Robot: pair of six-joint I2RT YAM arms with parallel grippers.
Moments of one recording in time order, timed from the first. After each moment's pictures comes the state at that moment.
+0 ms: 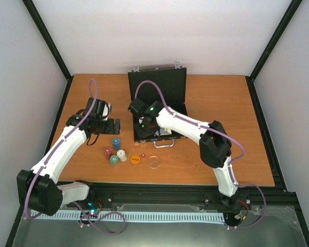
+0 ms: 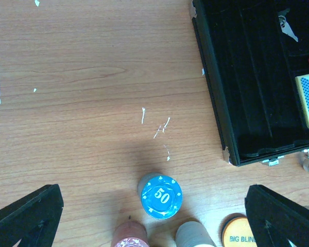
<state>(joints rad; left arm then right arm) -0.28 1.21 1.01 -0.83 -0.02 -0.23 0.95 2.08 1.81 -1.00 0.02 0.45</state>
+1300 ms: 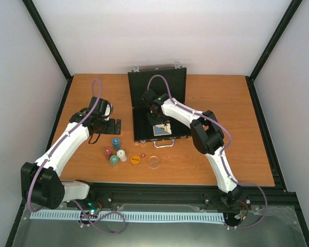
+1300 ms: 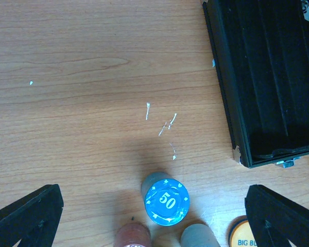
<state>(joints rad) -0.28 1.27 1.02 -0.83 -0.03 -0.23 0.70 2.30 1.91 -0.90 0.10 0.28</state>
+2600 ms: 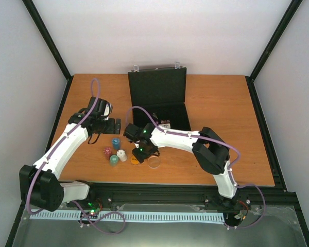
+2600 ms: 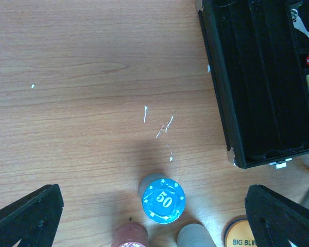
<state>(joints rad) -0.28 1.25 1.02 -0.83 -0.02 -0.24 1.07 2.03 1.55 -0.89 -0.06 0.32</state>
